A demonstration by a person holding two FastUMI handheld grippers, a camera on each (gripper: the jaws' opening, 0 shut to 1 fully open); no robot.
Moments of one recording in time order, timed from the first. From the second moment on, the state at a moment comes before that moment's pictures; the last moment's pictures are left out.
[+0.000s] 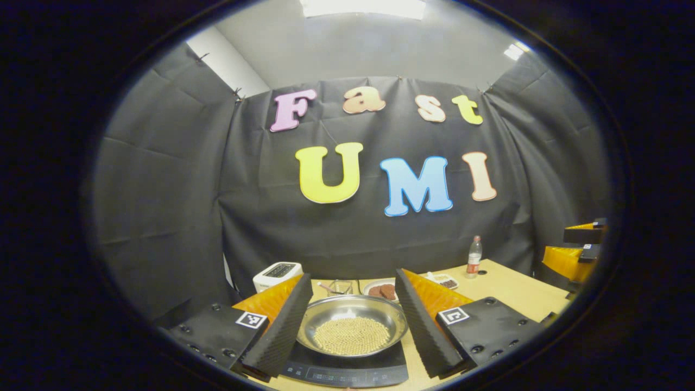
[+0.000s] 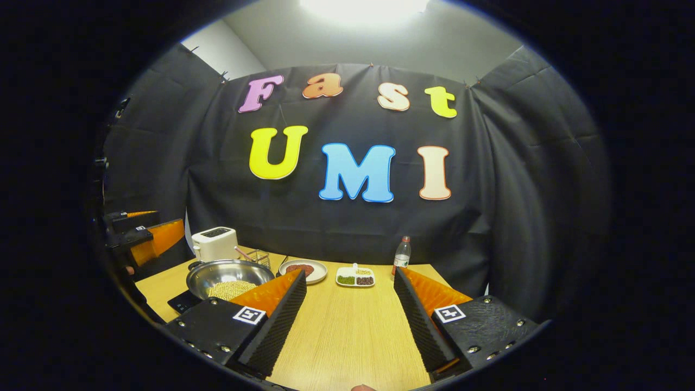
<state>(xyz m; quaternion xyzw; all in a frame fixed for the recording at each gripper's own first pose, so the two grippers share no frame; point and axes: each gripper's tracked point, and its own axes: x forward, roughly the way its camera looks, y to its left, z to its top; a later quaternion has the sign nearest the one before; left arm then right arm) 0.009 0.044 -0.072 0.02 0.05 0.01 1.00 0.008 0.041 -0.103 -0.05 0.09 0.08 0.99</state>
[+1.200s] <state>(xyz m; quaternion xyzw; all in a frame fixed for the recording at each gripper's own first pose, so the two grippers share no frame) -0.045 0.071 -0.039 0.01 0.02 -0.01 1.00 -0.047 0.038 -0.052 -0.03 0.04 0.03 1.00</state>
